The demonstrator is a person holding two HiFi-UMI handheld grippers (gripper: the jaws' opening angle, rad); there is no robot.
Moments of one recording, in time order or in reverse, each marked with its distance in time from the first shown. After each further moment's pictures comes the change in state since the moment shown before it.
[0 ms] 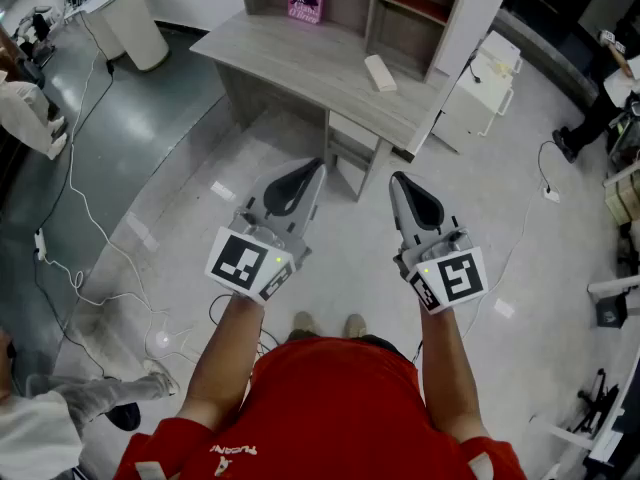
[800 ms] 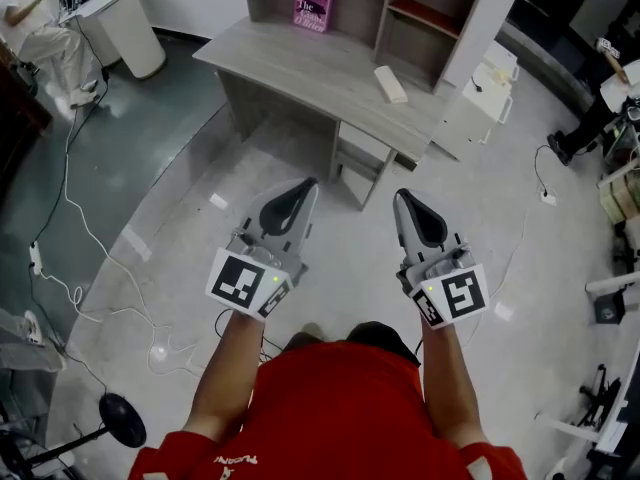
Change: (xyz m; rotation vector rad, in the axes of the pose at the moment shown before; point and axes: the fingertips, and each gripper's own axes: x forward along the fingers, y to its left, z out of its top) left arm -0.045 0.063 -0.008 -0.029 -0.015 0.007; right arm 0.038 0.044 -0.002 0.000 0.002 -0.035
